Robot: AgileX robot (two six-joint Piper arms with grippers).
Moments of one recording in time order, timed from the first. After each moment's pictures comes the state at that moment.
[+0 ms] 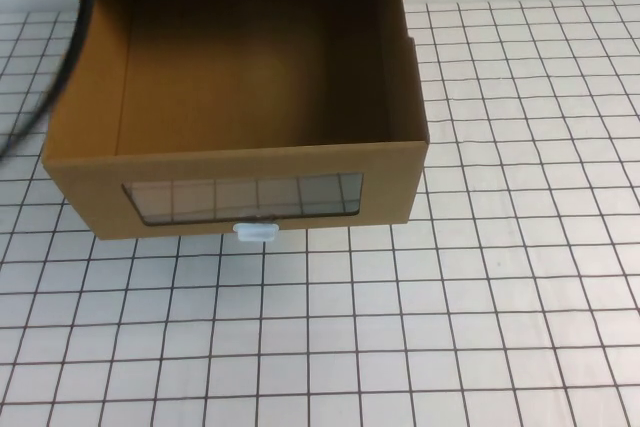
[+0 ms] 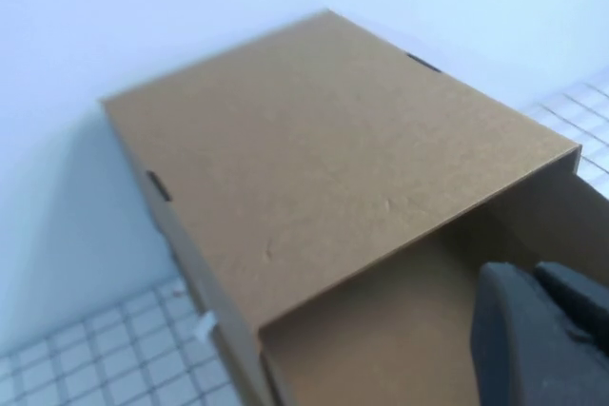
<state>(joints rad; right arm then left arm) 0.60 1.14 -1.38 -0.47 1.04 0.30 -0.08 1.09 -1.61 -0.42 0.96 0.54</state>
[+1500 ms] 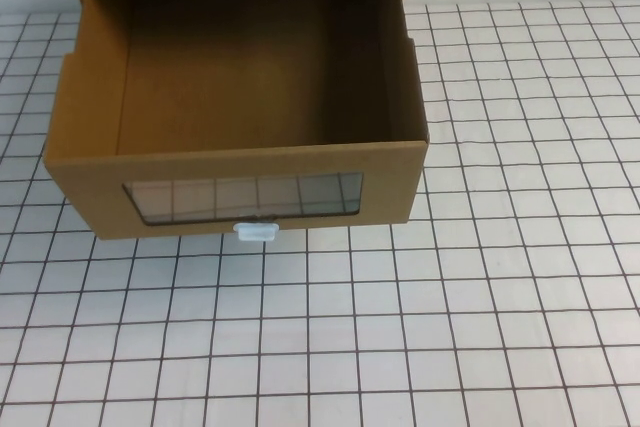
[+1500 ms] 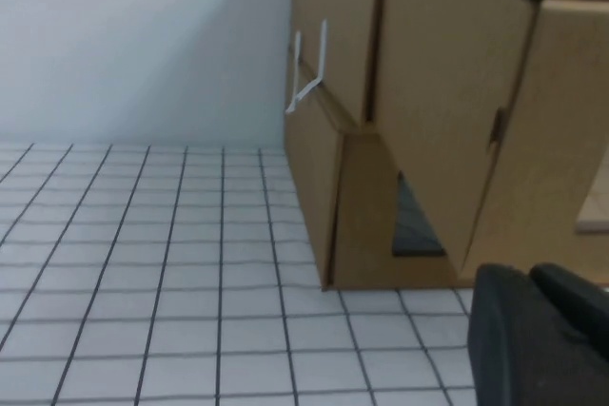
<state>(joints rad) 0.44 0.12 -0.17 -0.13 0.13 0.30 -0.09 -0.02 0.01 -0.56 0.11 0.49</state>
